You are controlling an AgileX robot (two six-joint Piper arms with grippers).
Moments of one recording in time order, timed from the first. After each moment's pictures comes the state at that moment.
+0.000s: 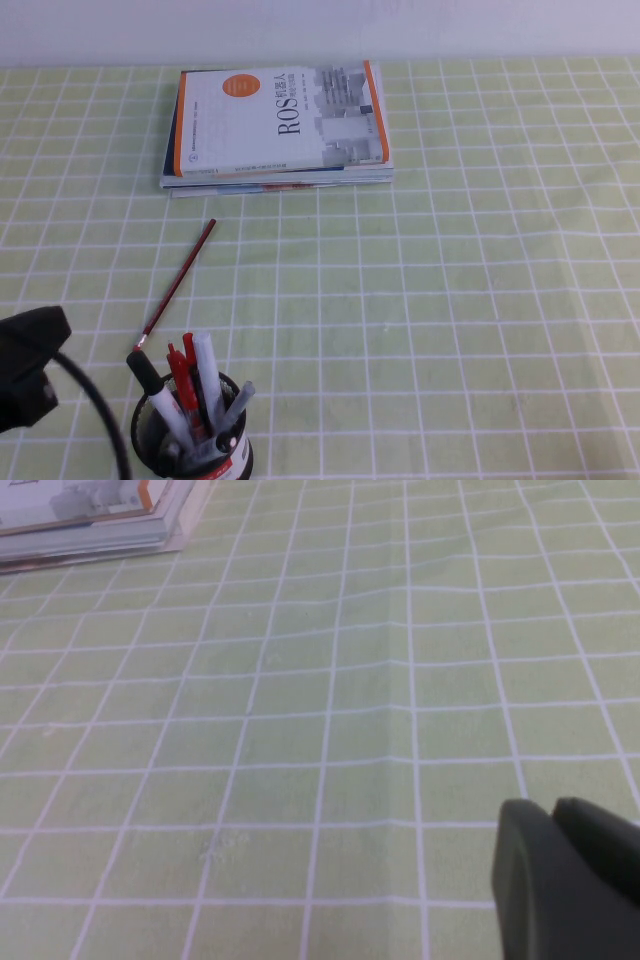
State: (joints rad) right arm 0.12 -0.01 0.03 0.14 0.38 0.03; left arm -0.13 0.52 -0.51 -0.64 0.60 0.32
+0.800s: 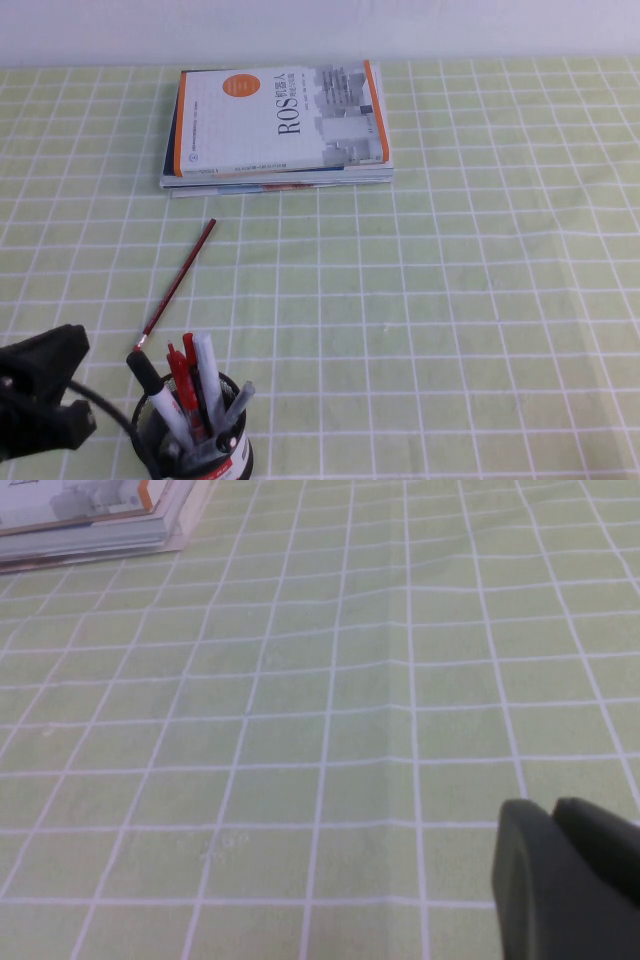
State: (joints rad) right arm 0.12 -0.01 0.03 0.14 0.38 0.03; left arm -0.23 0.62 -0.34 -0.78 0.30 0.62
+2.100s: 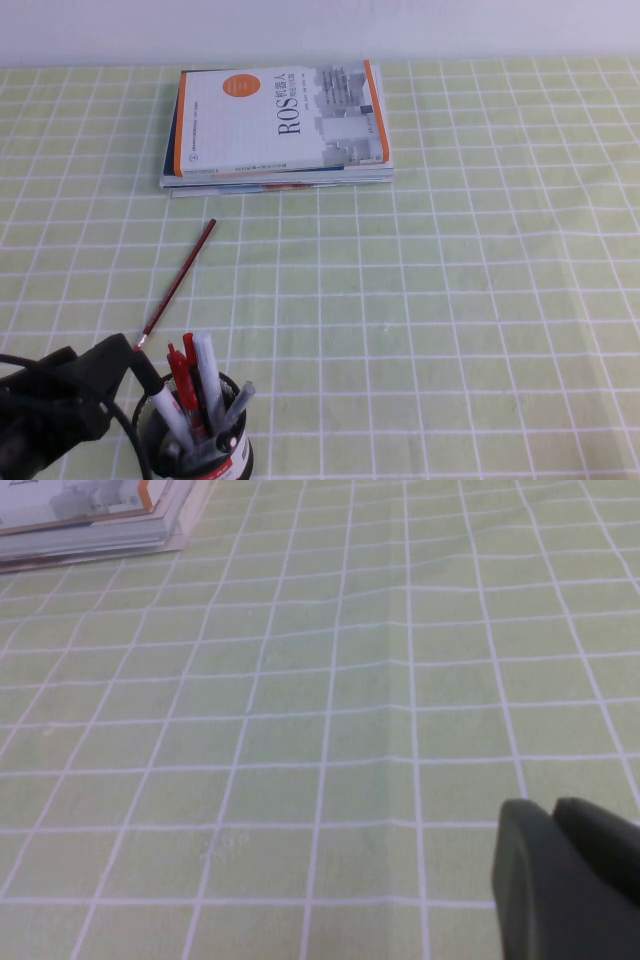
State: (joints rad) right arm 0.12 -0.01 0.03 0.14 0.38 0.03; left arm -0.44 0.67 -0.19 -0.10 -0.04 -0.42
